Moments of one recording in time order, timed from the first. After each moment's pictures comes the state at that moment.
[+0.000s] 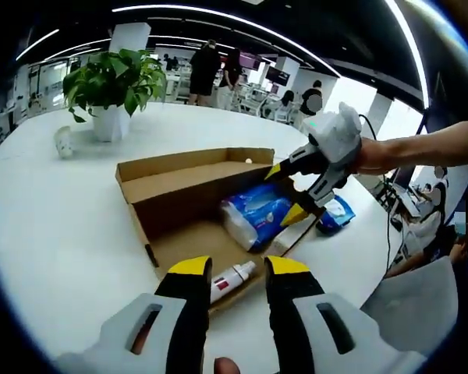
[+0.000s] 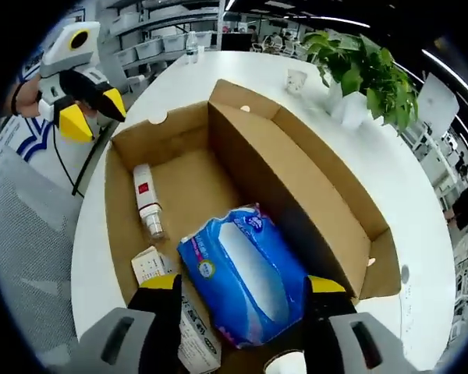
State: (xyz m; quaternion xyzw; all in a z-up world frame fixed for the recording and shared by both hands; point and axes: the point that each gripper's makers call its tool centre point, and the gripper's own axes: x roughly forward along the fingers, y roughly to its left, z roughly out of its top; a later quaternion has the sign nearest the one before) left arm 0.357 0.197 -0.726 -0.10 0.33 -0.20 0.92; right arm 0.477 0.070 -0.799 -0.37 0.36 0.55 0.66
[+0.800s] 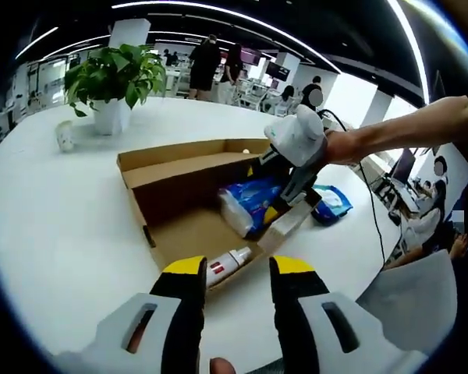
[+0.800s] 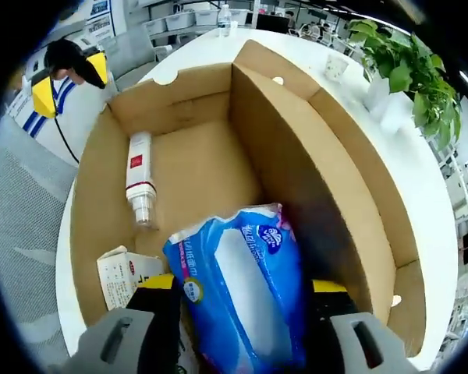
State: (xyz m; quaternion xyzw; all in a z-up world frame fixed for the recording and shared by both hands) left arm 0.337 0.193 -0.730 -0.09 0.34 -0.20 0.91; right arm 0.481 0.090 -0.846 -0.43 0.37 0.59 0.58
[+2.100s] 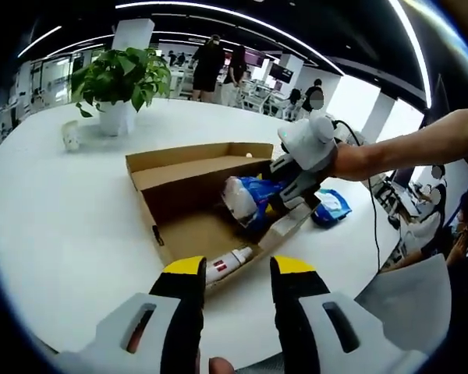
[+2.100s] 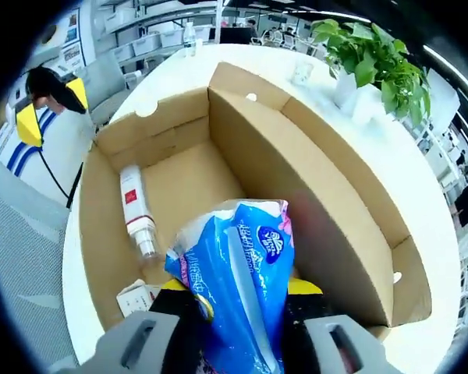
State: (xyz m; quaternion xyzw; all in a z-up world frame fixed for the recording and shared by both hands) left arm 0.330 0.202 -0.717 -0.10 0.34 -0.19 0.91; right arm 0.472 0.100 -0.819 -0.36 0.37 0.55 0.66
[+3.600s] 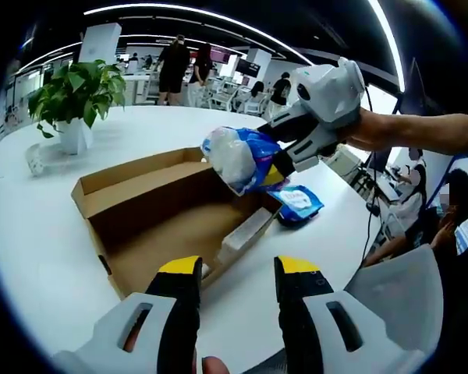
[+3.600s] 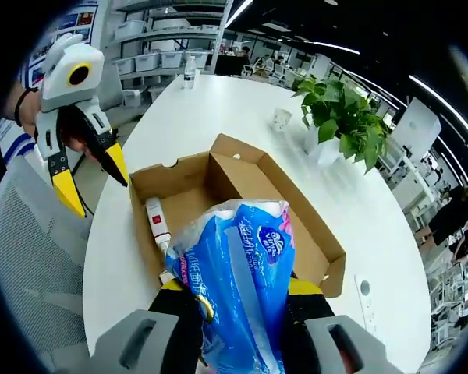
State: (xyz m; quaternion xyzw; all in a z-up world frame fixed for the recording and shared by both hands) left arm 0.338 0.134 -0.701 -0.07 0.34 -0.28 0.90; right arm 0.448 0.063 -0.698 -0.37 0.27 0.53 0.71
